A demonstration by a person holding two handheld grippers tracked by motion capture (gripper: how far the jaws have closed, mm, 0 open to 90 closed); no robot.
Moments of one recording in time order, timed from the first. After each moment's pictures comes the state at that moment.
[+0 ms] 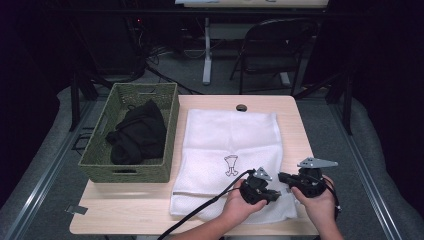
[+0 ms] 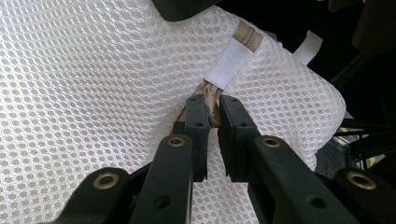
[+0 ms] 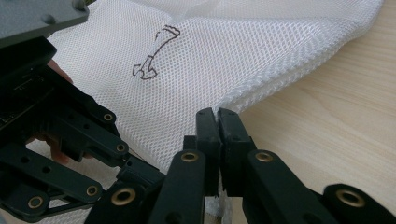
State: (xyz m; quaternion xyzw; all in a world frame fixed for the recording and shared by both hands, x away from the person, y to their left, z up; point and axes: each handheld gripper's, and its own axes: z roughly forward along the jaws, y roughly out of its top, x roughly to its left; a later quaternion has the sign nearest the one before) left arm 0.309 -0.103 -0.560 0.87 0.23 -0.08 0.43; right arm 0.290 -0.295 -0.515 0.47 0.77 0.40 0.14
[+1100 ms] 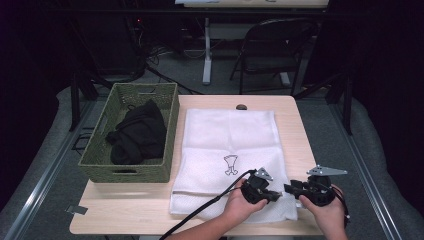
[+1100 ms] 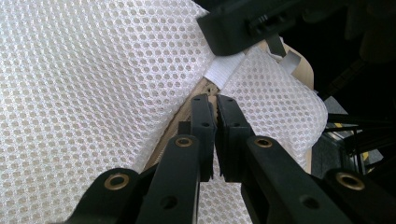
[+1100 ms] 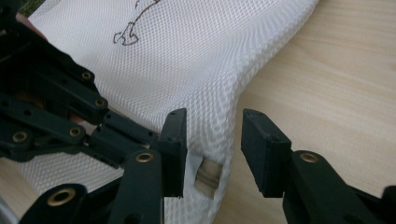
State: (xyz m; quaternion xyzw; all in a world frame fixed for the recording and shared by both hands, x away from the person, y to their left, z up) left arm 0.314 -0.107 -0.567 0.87 0.23 -0.10 0.43; right arm 0.274 -0.321 -0.535 0.50 0.76 0.39 0.11
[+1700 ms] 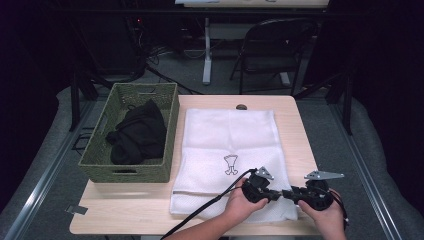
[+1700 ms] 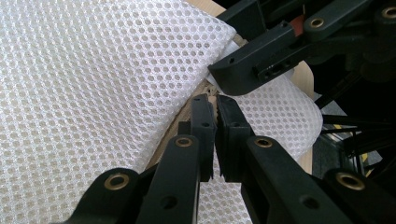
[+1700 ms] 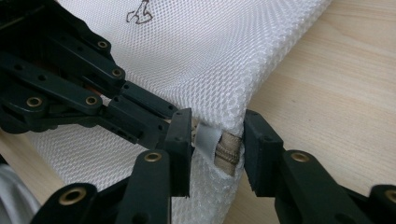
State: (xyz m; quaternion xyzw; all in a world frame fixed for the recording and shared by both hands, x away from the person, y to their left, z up) left arm 0.316 -0.109 -0.566 0.87 0.23 -0.10 0.43; right arm 0.268 -0.318 -0.544 0.50 0.77 0.39 0.08
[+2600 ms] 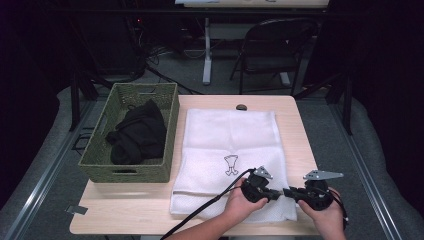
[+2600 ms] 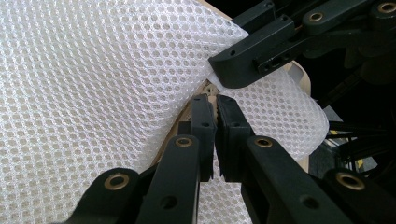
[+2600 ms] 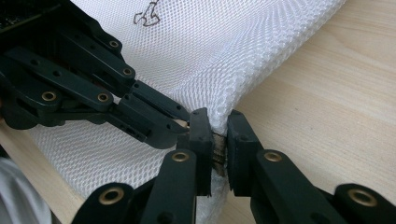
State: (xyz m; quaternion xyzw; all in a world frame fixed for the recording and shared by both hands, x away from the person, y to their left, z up) left arm 0.315 -0.107 -0.566 0.86 0.24 -0.10 0.44; right arm 0.266 -0.314 -0.538 0.48 0.78 0.38 0.09
